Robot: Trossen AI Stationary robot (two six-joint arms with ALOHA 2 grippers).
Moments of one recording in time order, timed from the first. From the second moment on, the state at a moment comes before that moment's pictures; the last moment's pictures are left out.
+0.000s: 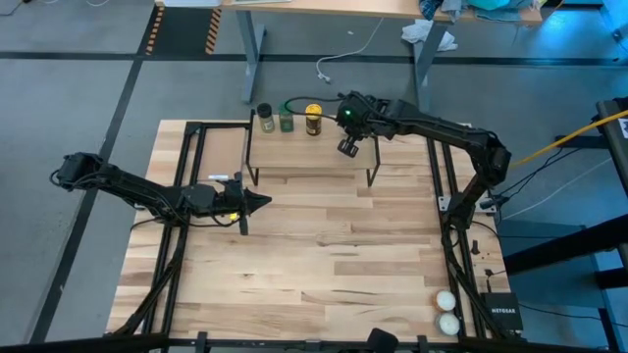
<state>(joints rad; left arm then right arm) -0.15 0.93 0.22 0.59 -0.38 -0.18 -0.45 1.69 1.58 -0.91 0.30 -0.11</state>
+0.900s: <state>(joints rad) -0.15 0.93 0.22 0.59 -0.38 -0.18 -0.40 1.78 1.58 -0.55 0.06 -0.16</state>
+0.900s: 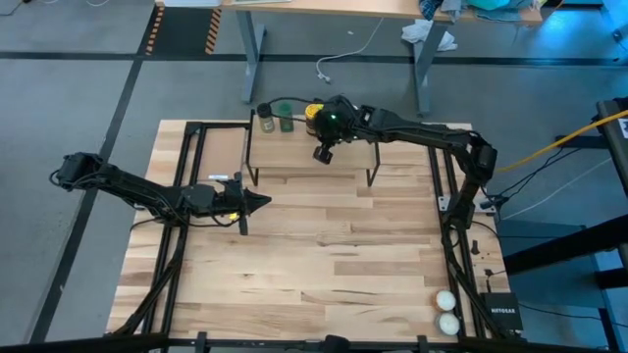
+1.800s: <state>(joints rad) -0.15 0.93 0.22 0.59 -0.38 -0.18 -0.33 1.90 1.58 -0.40 0.26 -0.14</state>
